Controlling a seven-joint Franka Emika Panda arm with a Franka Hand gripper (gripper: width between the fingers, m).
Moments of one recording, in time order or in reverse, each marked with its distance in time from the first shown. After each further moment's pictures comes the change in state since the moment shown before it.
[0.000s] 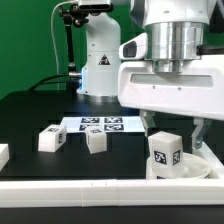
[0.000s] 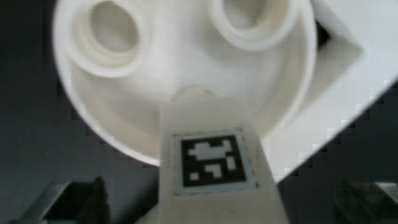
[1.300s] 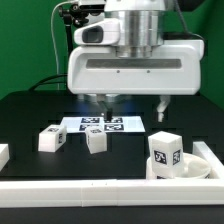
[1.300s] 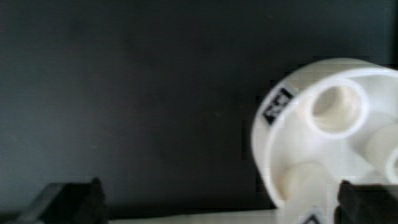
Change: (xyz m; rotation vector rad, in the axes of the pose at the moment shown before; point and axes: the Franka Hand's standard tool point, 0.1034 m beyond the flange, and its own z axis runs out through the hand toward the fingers) arm 0.005 0.092 -0.021 -0.001 -0.104 -0.631
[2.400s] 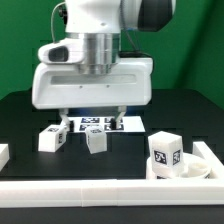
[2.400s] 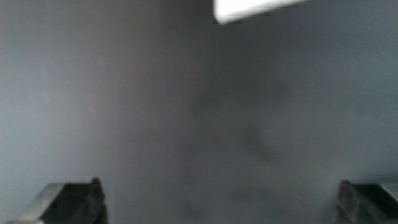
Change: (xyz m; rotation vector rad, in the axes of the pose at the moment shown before) arm -0.039 0.068 0.040 -0.018 -0.034 -0.258
